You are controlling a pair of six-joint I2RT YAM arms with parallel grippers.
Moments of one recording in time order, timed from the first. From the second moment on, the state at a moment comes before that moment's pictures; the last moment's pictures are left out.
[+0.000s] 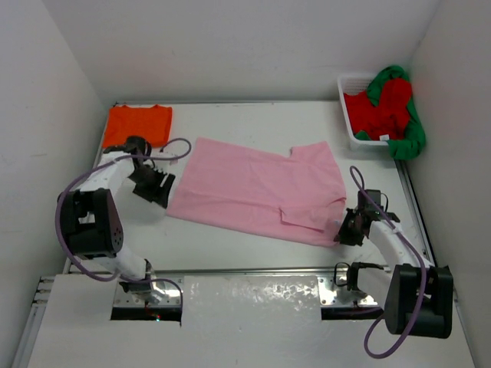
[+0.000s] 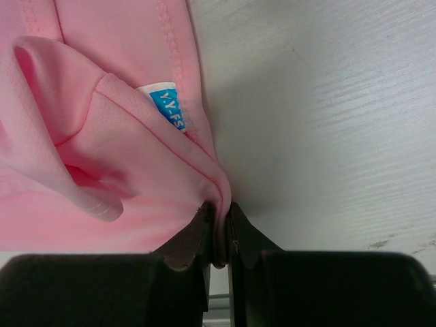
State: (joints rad) left arm 0.10 1.58 1.06 -0.99 0.24 0.52; right arm -0.11 1.05 0.35 -0.55 -0.11 0.40
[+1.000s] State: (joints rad) left arm 0.01 1.77 1.02 -0.81 0.29 0.37; right arm -0.11 1.05 0.36 -0.55 -0.08 0.37
